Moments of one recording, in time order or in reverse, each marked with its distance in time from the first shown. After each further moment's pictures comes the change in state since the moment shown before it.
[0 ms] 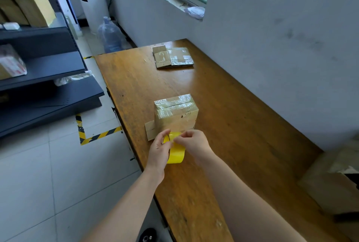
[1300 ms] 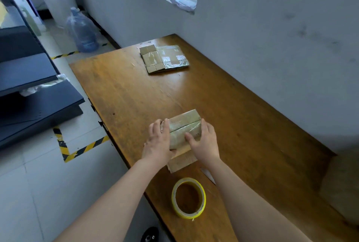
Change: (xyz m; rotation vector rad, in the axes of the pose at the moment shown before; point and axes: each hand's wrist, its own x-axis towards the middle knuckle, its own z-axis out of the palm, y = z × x) left_hand 0.163 0.036 -0.029 1.430 -0.184 0.456; right_hand 0.112 -0.004 0.022 -0.393 0.330 -0.031
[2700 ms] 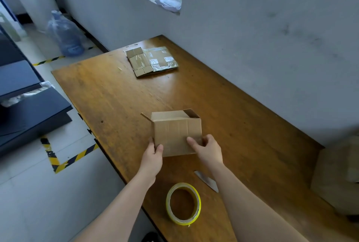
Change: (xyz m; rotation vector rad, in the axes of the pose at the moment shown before) left_hand -0.013 0.000 0.027 -1.128 -0.140 -0.418; right_hand -0.001 0.031 -0.014 0.207 0.007 0.273
